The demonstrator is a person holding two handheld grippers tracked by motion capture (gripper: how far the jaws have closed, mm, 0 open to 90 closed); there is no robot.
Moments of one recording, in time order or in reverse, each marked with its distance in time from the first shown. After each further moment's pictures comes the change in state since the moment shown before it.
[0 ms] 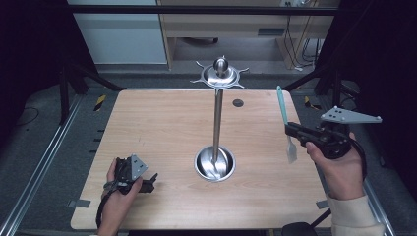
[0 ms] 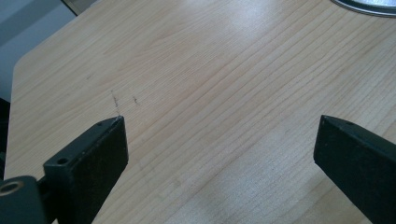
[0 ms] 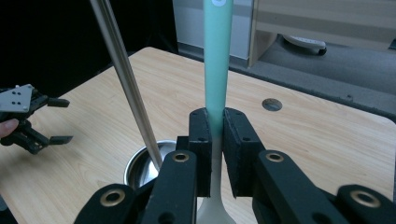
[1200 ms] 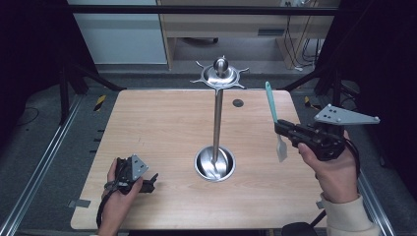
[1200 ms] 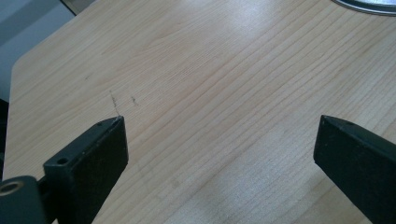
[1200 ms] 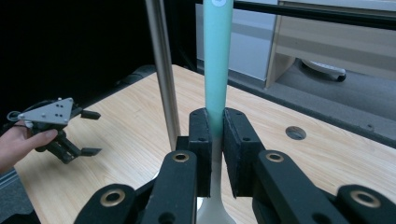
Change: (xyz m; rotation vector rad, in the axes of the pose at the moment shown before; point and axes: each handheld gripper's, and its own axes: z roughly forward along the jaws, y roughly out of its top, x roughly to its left) left arm 0.000 0.000 0.000 0.001 -0.003 0.003; right arm 0.032 0.018 -0.002 -0.068 0.077 -0.061
